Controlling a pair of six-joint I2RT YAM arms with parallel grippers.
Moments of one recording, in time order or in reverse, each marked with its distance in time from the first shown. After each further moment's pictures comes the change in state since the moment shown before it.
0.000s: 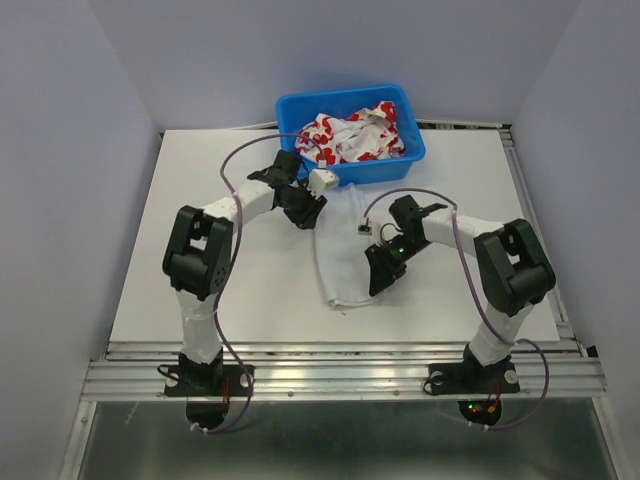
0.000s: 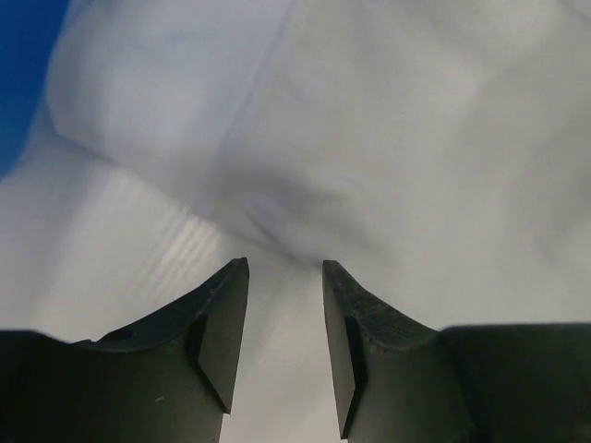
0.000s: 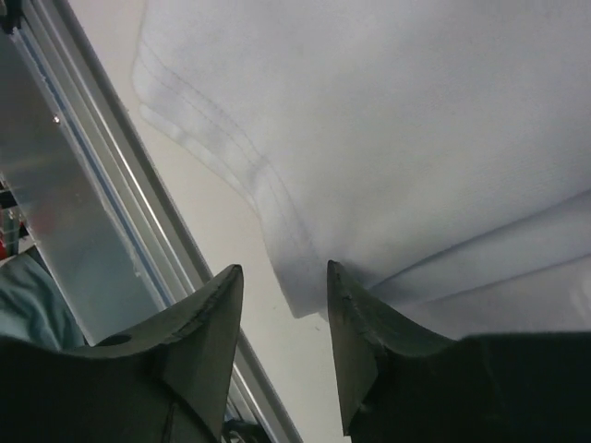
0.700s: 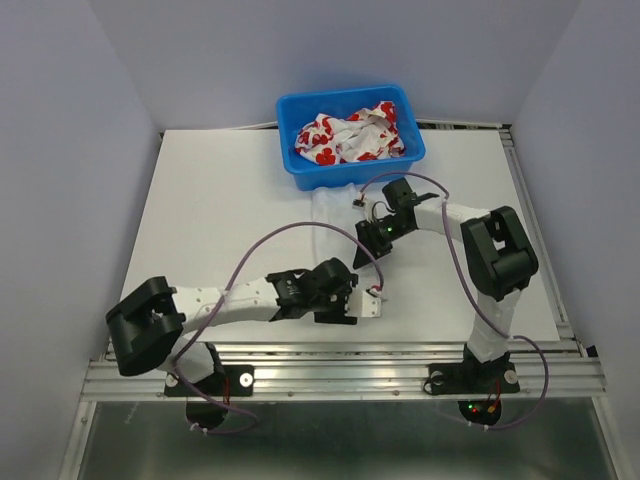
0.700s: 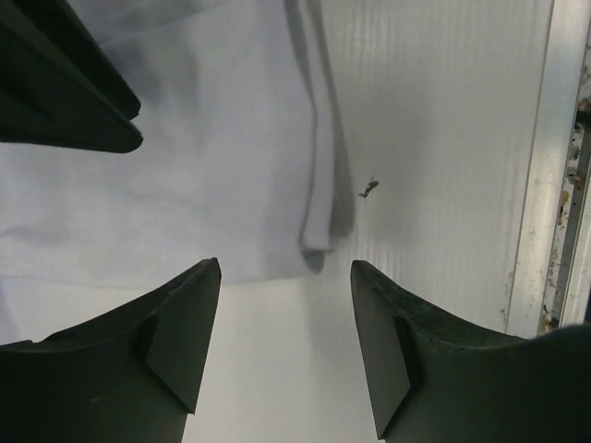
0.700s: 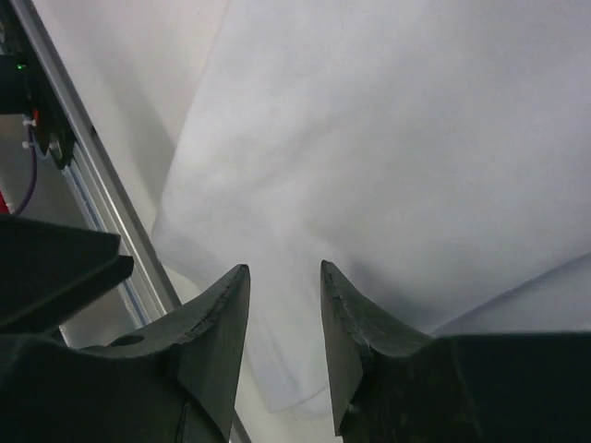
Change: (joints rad) left arm -0.647 -0.723 -0.765 0.187 -0.366 0.224; right arm -0.019 0.077 0.148 0.203 -0.046 0.232
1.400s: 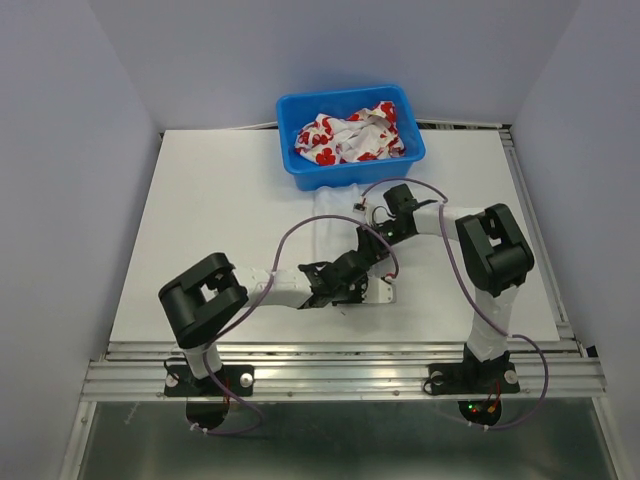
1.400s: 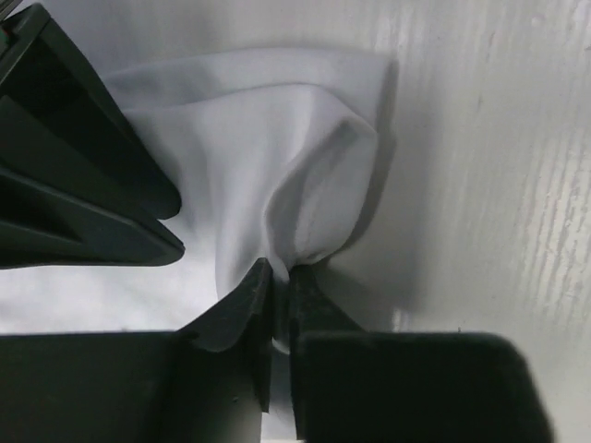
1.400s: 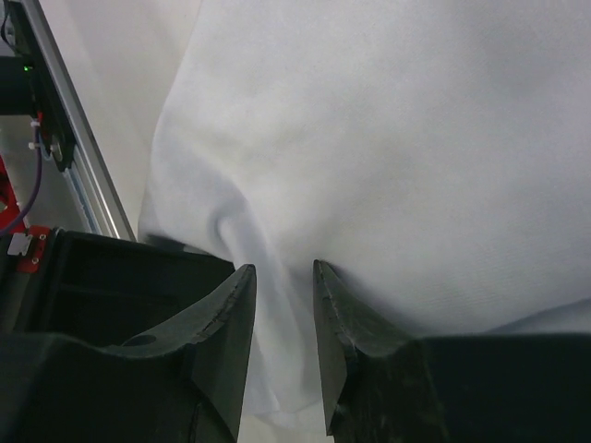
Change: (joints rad) left arm -0.004 0.372 0.096 0.246 -0.075 -0.002; right arm -0.009 0.077 -0.048 0.116 -0.010 -0.005
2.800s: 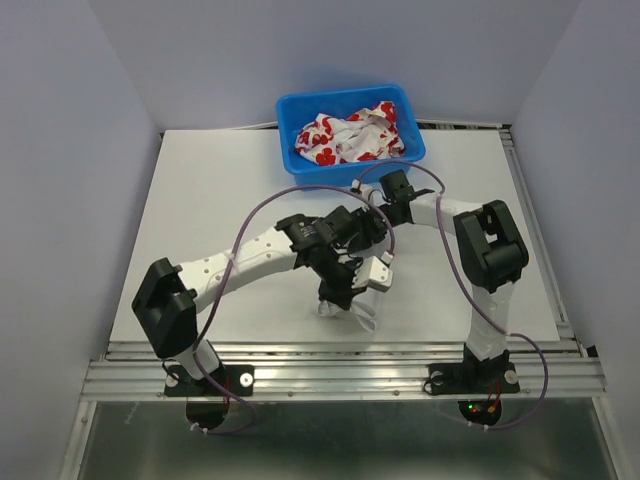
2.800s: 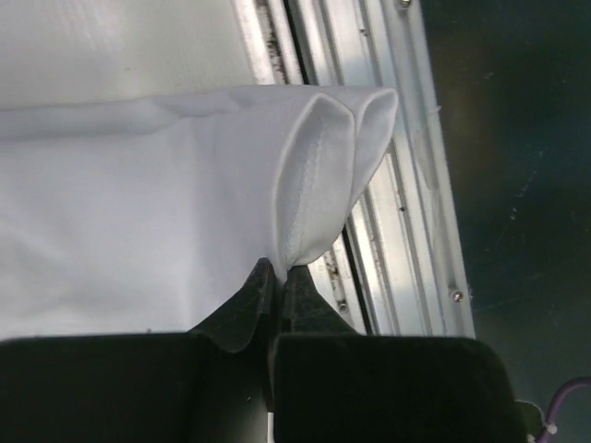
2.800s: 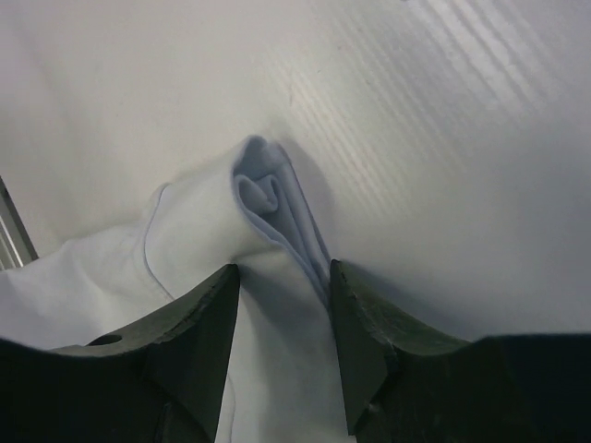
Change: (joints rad) left arm 0.085 -0.173 0.385 -0.883 0.678 0.045; right arm 0.002 0.050 0.148 0.059 0.123 -0.021
